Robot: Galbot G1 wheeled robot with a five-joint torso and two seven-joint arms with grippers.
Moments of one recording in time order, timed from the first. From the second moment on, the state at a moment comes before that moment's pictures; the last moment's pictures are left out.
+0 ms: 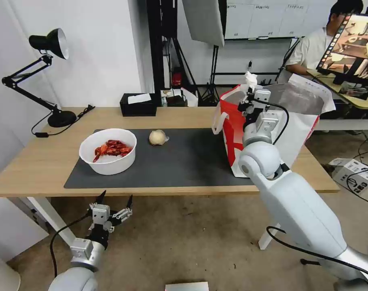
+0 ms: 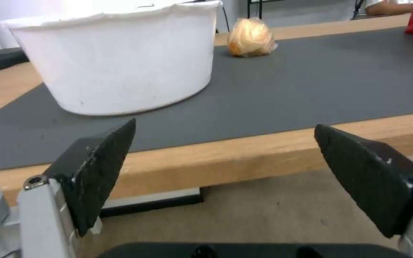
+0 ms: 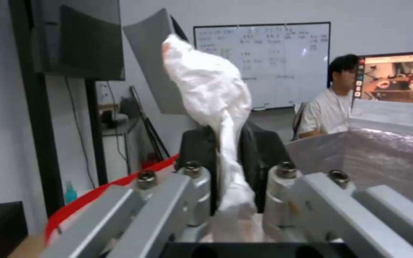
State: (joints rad) left arm 1.61 -1.18 -0.53 -2.03 -0.25 -0.06 -0.06; right arm -0.54 1.06 0.00 1.82 0.58 -0.22 0.74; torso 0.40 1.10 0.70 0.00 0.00
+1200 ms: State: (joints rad) left arm 1.62 -1.17 -0.53 -2.04 -0.25 -0.06 -0.06; right arm -0.91 0.80 0.17 2.10 0.87 0.01 0.12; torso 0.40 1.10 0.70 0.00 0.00
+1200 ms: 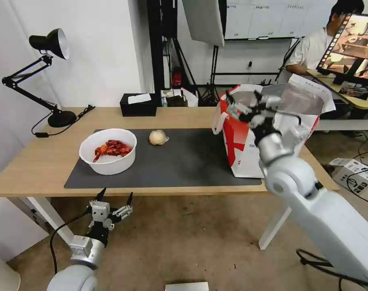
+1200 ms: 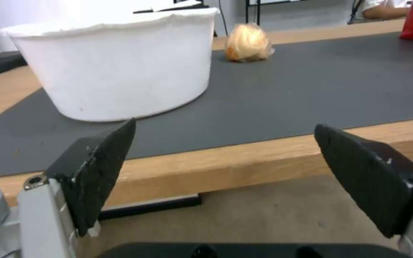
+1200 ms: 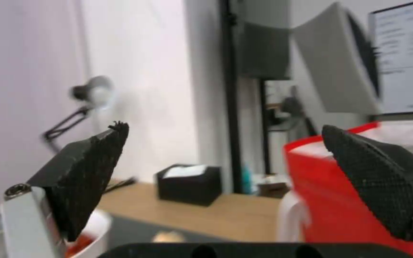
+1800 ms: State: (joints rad) left arm 1.62 -1.18 -0.52 -2.01 -0.26 -0.09 -0.03; right arm -1.64 1.01 0.44 2.08 0.47 0.28 -0.04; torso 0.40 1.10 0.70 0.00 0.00
